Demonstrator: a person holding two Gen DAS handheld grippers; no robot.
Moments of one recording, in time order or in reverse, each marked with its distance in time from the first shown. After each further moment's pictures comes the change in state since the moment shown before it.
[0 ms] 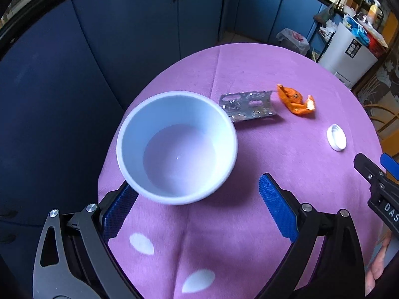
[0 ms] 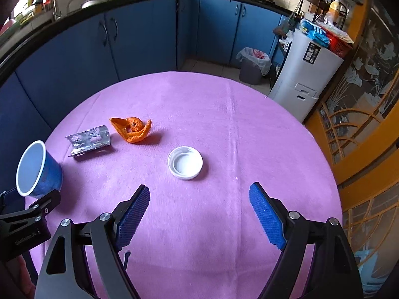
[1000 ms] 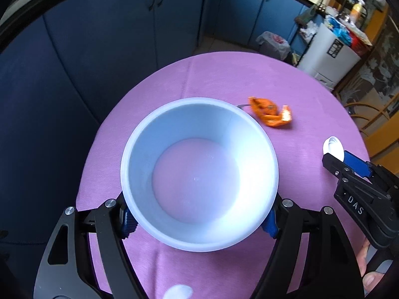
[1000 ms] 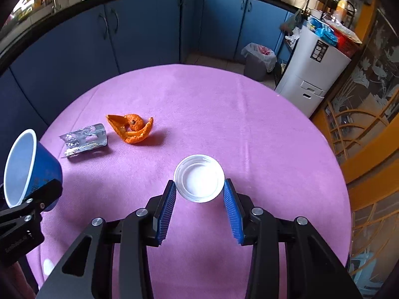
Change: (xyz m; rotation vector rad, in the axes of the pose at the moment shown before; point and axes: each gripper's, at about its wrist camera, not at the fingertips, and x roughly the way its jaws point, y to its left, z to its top) left arm -0.009 -0.019 0.012 0.064 -0.045 -0.102; right arm 0.010 0.001 0.002 -0.013 0.016 0.008
